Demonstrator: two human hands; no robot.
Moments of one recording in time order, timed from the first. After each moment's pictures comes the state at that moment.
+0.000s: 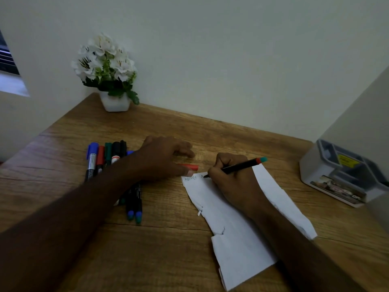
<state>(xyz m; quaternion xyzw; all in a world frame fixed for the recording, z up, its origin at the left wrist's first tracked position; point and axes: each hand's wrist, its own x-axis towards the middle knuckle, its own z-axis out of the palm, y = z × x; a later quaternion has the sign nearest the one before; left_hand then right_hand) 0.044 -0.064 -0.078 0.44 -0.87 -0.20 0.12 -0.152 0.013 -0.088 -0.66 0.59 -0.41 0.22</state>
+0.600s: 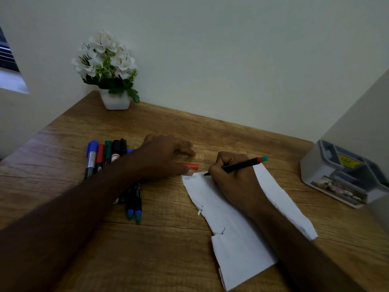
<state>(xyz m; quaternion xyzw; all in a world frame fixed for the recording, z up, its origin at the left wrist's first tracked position) 0.044 -0.067 -0.081 0.44 -0.87 -0.19 0.12 -0.153 0.012 -0.089 -0.66 0.60 -0.40 0.20</state>
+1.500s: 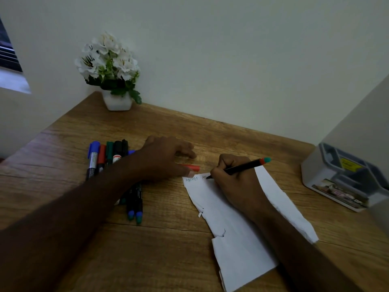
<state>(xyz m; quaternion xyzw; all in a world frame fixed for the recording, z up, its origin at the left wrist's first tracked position) 0.044 -0.064 -0.078 0.44 -0.87 -0.20 0.13 -0.154 0.011 -0.090 -0.66 0.60 -0.40 0.20</state>
